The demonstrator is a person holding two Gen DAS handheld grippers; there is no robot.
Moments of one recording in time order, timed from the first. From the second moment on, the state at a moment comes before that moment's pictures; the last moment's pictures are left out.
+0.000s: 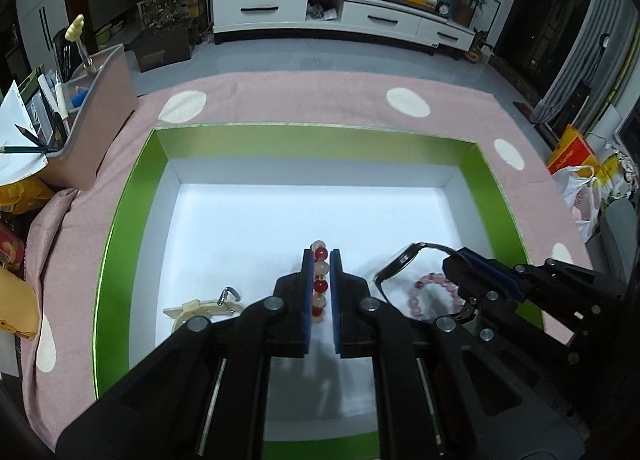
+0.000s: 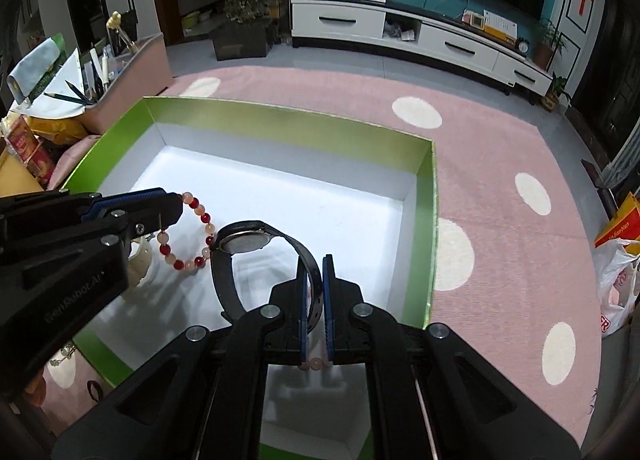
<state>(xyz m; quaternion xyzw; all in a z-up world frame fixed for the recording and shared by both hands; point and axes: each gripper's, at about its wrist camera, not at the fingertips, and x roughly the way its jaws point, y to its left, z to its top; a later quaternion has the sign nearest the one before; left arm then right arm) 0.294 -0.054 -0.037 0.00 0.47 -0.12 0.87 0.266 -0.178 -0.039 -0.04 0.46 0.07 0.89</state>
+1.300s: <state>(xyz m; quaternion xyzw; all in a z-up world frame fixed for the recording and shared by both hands) 0.157 0.024 0.032 0.02 0.40 -0.06 0.91 0.104 -0.246 0.036 0.03 0.36 0.09 0.93</state>
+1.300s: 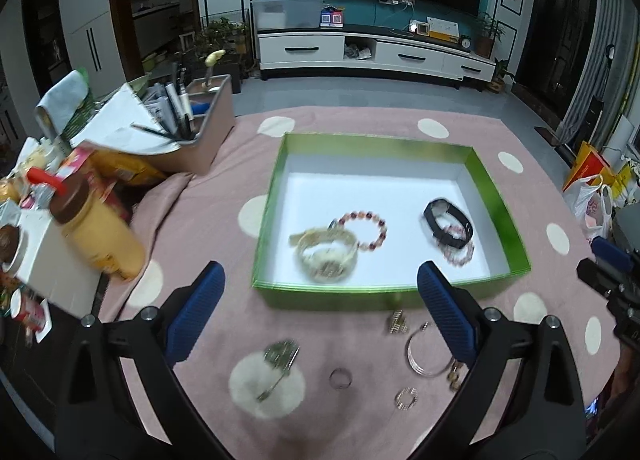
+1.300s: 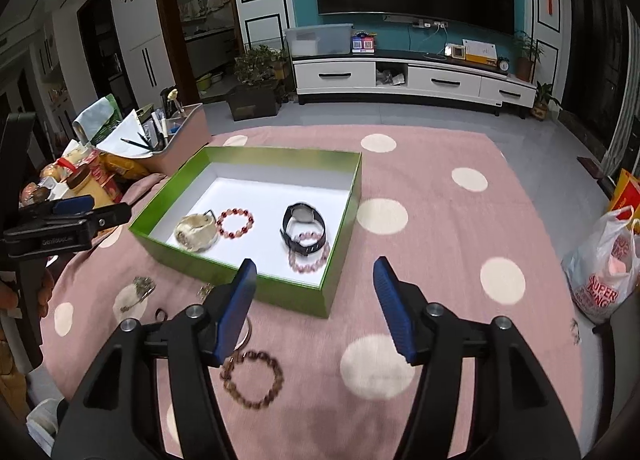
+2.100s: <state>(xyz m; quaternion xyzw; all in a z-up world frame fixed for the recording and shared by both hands) 0.052 0.016 -0.021 0.05 0.42 -0.08 0.90 0.038 -0.214 -0.014 0.02 0.43 0.16 0.89</state>
